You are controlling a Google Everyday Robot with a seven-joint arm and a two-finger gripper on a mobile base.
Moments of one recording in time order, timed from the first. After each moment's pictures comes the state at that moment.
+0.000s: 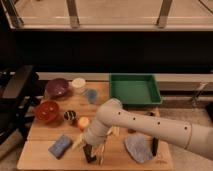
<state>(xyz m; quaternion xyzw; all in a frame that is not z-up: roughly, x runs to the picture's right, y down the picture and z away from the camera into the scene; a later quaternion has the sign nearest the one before) -0.100 0.287 0.677 -0.19 -0.51 -0.51 0.67</state>
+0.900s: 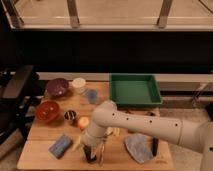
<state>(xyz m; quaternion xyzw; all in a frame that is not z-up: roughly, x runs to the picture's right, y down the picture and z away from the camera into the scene) -0.098 0.300 0.701 -0.22 -0.49 -0.52 0.67</state>
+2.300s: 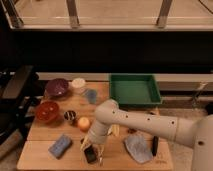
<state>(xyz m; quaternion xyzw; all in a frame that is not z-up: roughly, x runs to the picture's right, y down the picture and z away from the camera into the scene) -0.069 0.319 0.742 -0.27 -0.47 -0.51 0.66</state>
